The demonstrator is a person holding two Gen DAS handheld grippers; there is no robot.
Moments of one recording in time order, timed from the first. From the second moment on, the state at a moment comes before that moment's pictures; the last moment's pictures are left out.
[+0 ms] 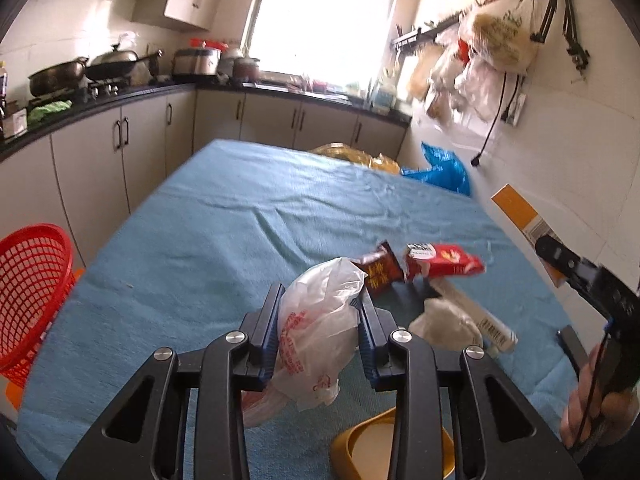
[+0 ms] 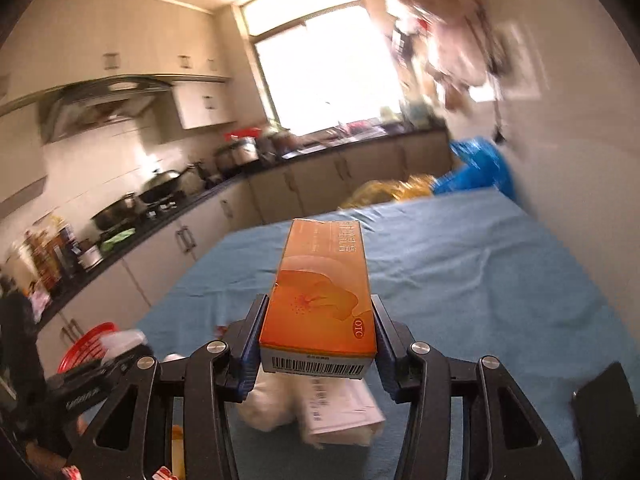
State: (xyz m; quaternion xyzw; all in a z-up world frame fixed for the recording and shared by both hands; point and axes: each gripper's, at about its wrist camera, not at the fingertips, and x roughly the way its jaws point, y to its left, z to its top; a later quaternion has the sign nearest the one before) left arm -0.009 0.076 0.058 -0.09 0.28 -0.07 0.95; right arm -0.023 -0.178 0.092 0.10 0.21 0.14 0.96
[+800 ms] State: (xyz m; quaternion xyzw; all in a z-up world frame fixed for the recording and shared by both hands) left arm -0.009 0.071 0.062 -0.08 0.28 -0.08 0.96; right arm -0.025 -0.152 0.076 0.05 0.23 0.19 0.95
